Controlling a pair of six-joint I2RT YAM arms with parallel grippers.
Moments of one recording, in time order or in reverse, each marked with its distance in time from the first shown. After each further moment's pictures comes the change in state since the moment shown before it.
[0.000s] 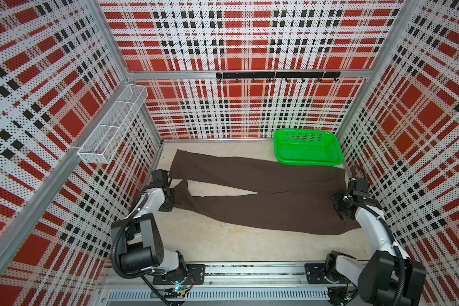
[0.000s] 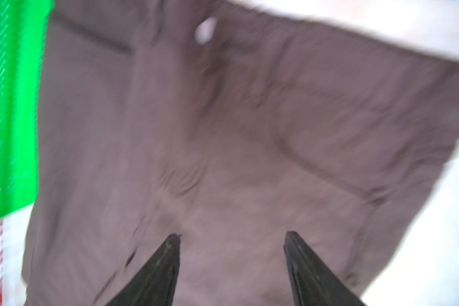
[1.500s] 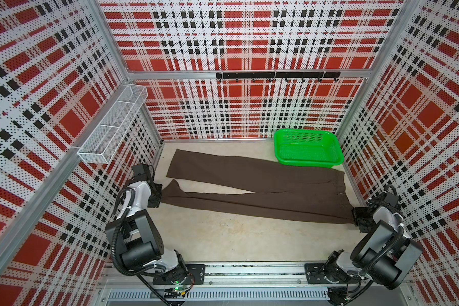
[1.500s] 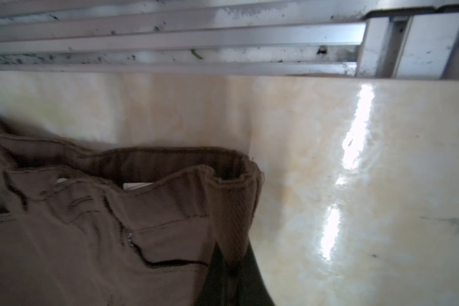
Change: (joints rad) left arm 0.182 0.065 0.184 -0.164 0.090 0.186; right arm -0.426 0.190 0.025 0.002 -0.096 -0.042
